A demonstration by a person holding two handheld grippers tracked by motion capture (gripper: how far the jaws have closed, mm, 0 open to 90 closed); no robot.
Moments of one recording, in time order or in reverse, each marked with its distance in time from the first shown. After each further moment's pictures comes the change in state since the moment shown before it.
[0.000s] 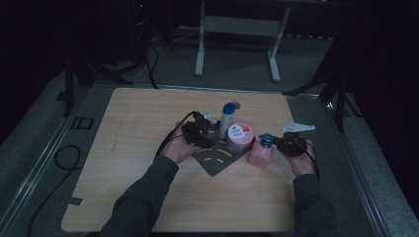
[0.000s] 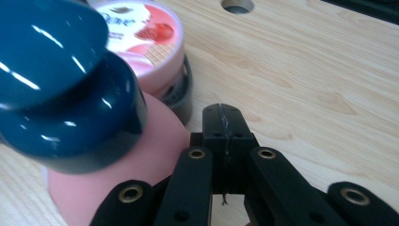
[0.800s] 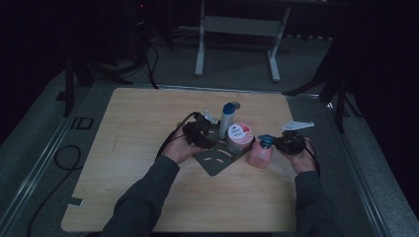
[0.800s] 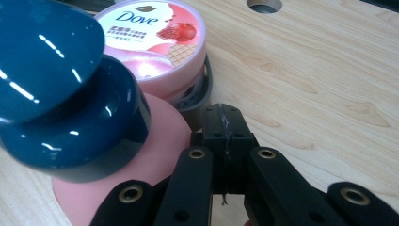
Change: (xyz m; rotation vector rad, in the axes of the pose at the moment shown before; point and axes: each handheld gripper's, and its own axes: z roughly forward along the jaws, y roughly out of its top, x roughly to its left) left arm -0.001 0.000 0.005 0.001 -0.012 -0.003; right arm -0.006 0.003 0.005 0.013 0.113 -0.033
